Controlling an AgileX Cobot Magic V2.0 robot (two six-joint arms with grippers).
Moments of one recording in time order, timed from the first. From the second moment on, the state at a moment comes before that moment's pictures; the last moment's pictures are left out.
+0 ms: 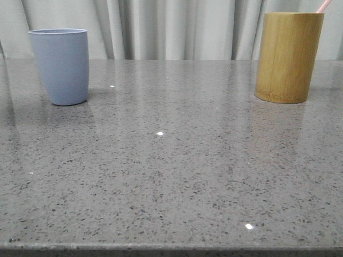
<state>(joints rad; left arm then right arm) -0.20 1.29 -1.34 -0.25 0.87 0.14 0.16 0.31 -0.73 -0.01 0.72 0.12</state>
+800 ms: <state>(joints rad) -0.22 1.67 -1.49 -0.18 0.87 0.15 0.16 0.31 -0.73 -0.01 0.75 0.12</state>
